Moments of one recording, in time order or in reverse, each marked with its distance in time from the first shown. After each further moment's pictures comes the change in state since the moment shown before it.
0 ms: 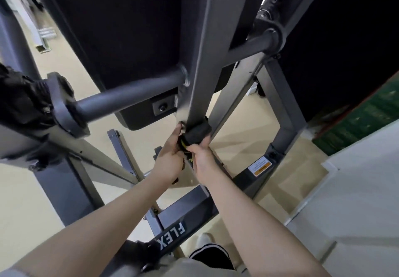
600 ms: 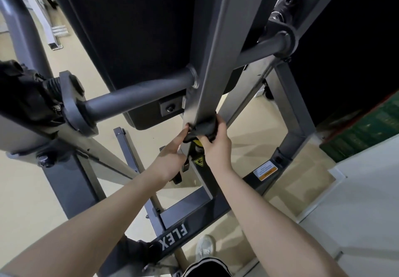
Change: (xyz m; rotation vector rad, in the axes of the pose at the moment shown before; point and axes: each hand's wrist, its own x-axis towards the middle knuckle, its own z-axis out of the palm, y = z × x) left_hand 0.009 0.000 -0.019 0.074 -0.128 -0.207; right_hand 0.003 -0.020 -0.016 -0.400 0.183 -0.446
